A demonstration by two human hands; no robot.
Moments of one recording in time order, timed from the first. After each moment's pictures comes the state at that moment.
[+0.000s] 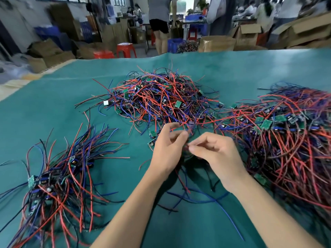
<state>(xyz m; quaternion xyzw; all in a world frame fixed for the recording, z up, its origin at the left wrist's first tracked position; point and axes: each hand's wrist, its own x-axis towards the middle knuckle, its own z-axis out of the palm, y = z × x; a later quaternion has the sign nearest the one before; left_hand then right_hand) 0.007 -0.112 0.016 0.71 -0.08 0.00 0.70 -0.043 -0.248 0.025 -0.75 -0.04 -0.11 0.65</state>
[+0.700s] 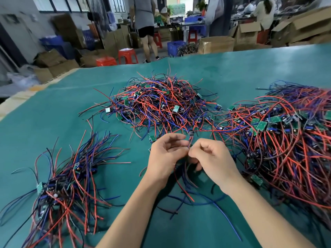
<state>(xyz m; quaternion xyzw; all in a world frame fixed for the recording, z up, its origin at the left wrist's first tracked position) 0.002 -0.103 0.012 0.64 -0.11 -0.04 0.76 -0.042 -0.247 0.022 -0.79 0.02 -0.09 0.61</state>
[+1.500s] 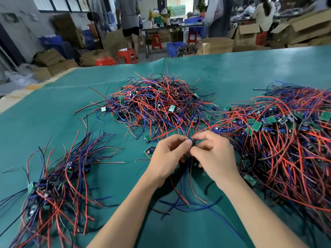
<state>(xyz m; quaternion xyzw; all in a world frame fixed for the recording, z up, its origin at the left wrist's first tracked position) 0.003 -0.120 0.012 0.69 -0.17 -0.07 0.70 -0.035 -0.257 0.020 -0.80 0.08 -0.17 0.57</state>
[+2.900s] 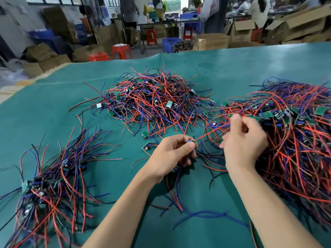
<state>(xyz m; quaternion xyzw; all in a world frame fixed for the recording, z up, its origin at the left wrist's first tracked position) -0.003 -0.116 0.021 0.68 -0.22 -0.18 0.67 -0.014 -0.296 0.014 -0.69 0.23 -0.46 0.51</state>
